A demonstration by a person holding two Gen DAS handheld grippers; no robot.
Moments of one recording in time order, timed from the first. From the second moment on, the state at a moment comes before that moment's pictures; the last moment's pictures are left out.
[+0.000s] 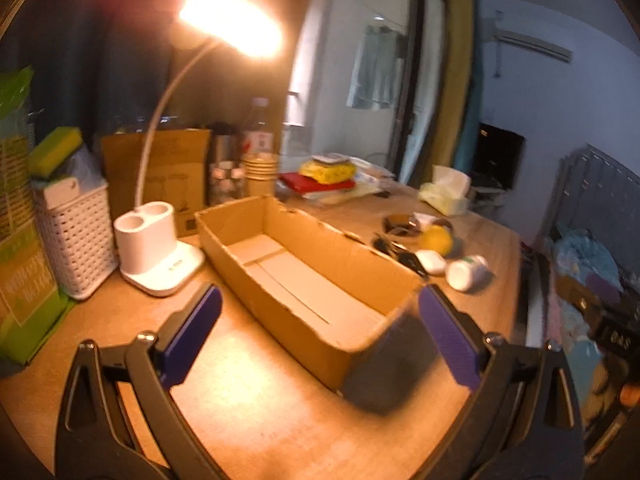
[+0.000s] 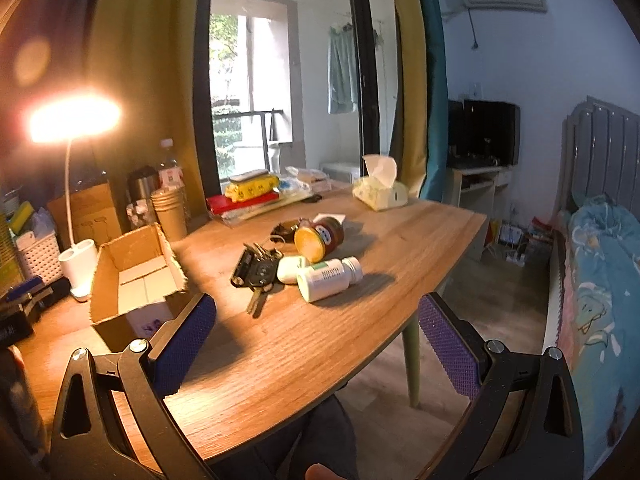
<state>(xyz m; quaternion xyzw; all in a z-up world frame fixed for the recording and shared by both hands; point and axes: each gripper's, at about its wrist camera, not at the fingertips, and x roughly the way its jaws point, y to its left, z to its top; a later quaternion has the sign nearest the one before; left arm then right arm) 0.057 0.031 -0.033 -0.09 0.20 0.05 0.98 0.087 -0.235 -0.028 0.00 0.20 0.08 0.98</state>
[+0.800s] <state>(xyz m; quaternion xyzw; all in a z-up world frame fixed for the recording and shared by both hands) 0.179 0.059 -0.090 -0.06 0.43 -0.02 0.90 0.132 -0.263 -0.059 0.03 0.25 0.06 0.97</state>
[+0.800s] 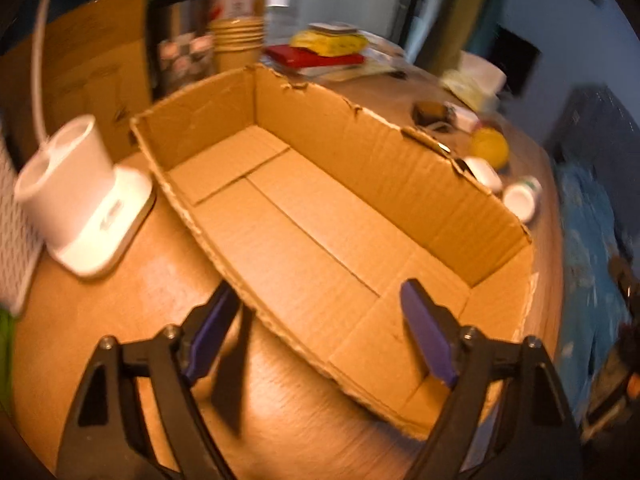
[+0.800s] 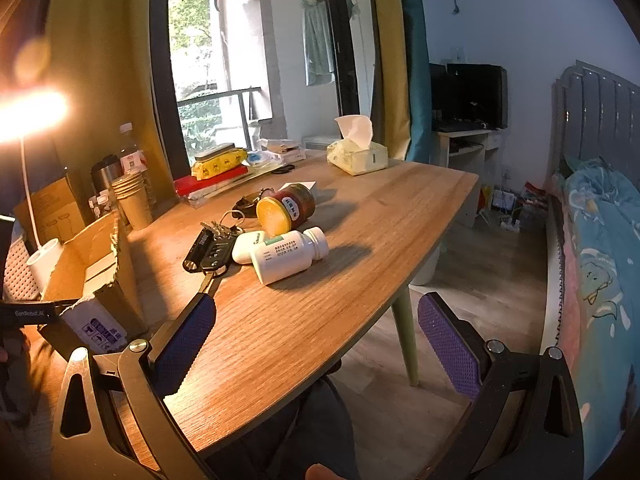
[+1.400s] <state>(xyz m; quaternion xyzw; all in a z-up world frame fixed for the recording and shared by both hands) 0.150 0.069 -0.088 -0.07 0.40 -0.11 0.91 0.107 -0.251 -0.046 0.01 0.23 0.07 0.97</state>
